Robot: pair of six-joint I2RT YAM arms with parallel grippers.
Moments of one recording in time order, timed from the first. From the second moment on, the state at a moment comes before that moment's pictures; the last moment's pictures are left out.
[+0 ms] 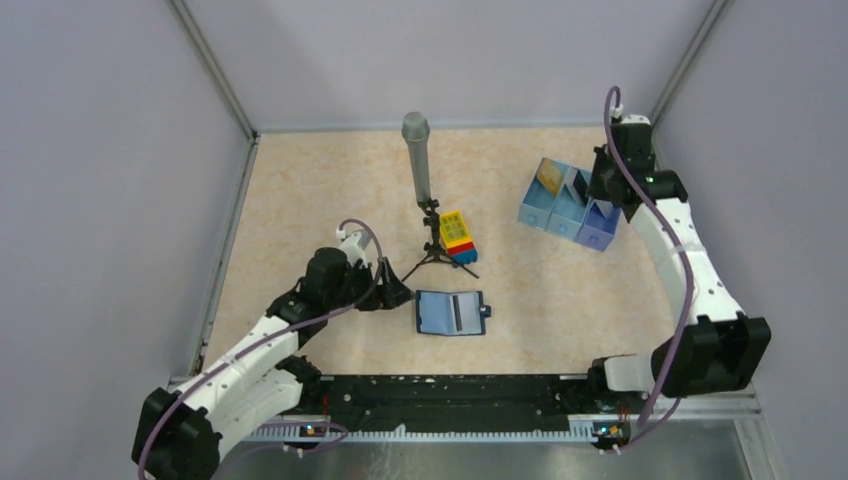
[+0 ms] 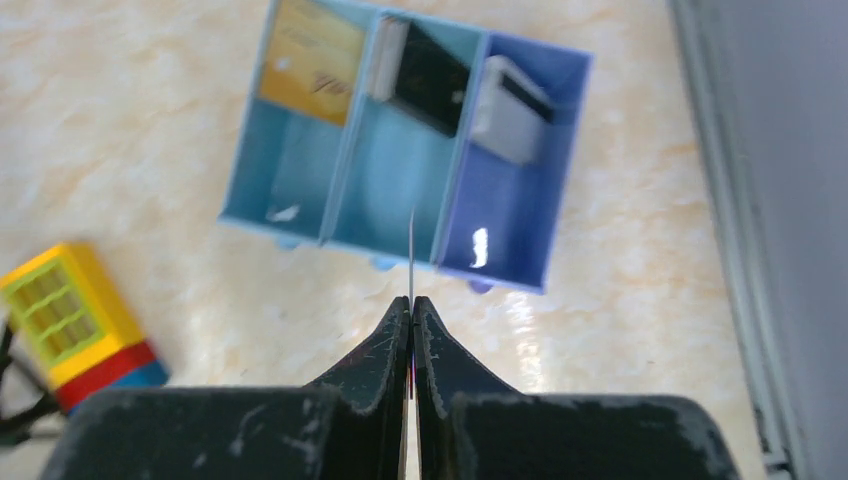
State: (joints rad) left arm -0.49 0.86 0.43 -0.17 0.35 -0.65; right arm 0.11 1.37 1.36 -0.71 0.30 0.21
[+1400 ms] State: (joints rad) left arm -0.75 0.94 0.43 0.24 0.94 -0.68; right arm 0.73 1.38 1.01 -0.35 -1.04 0.29
